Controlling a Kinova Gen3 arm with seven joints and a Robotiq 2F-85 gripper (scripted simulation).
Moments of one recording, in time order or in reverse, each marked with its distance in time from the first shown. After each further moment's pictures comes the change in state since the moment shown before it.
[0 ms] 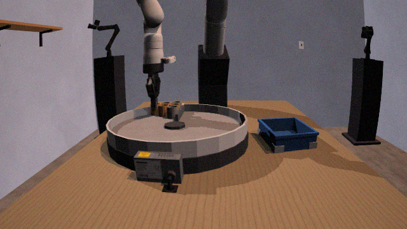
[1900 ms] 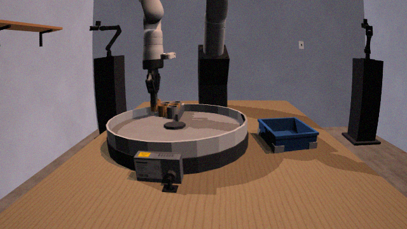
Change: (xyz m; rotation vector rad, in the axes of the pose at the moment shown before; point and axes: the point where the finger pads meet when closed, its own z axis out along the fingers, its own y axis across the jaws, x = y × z) arm 0.001 0.003 -0.015 0.006 0.003 0.005
